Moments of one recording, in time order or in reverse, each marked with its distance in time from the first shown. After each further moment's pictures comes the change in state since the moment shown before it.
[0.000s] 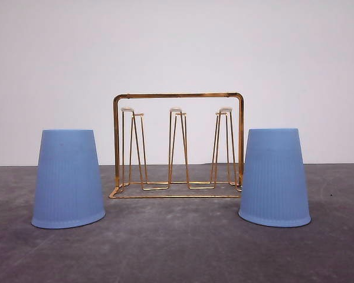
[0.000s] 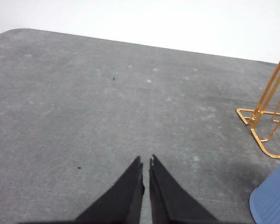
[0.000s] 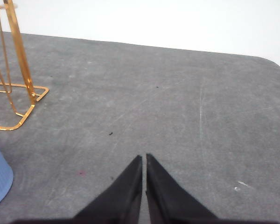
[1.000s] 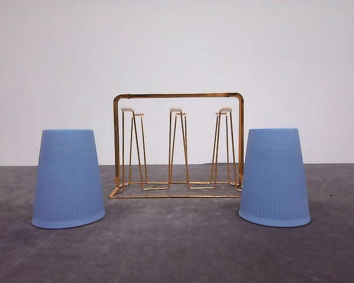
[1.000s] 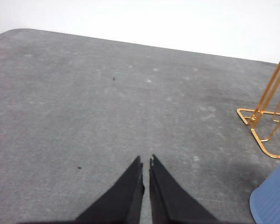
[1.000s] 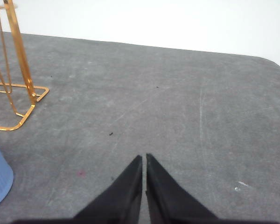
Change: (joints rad) left_arx 0.000 0.000 0.000 0.000 0.000 0.000; right_arx 0.000 0.000 0.000 0.002 0.000 0.002
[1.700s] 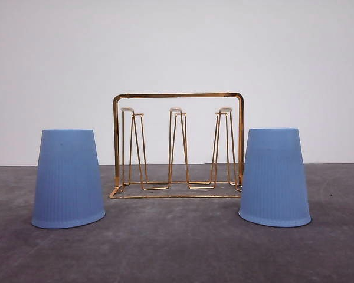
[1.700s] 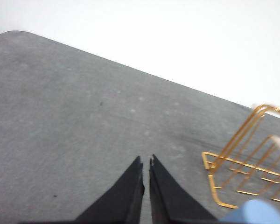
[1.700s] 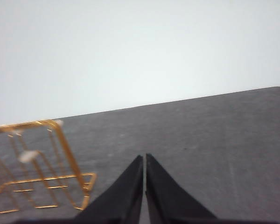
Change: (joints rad) left_arx 0.000 0.242 0.386 -0.161 0.031 -0.199; right_arx 0.000 0.273 0.378 0.014 -0.090 0.269
